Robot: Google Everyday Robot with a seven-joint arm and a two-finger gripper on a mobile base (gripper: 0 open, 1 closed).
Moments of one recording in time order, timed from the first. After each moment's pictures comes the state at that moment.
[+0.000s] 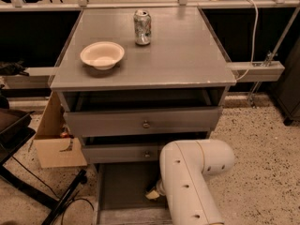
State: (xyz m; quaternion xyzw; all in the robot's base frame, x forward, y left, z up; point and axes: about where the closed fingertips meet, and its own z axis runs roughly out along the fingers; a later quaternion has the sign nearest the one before) arm 0.579 -0.023 0.098 -0.47 0.83 0.17 0.24
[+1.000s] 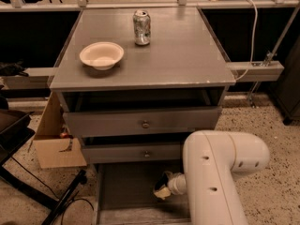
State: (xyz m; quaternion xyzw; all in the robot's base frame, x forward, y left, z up) arm 0.561 -0.059 0.195 -0.48 0.80 0.20 0.30
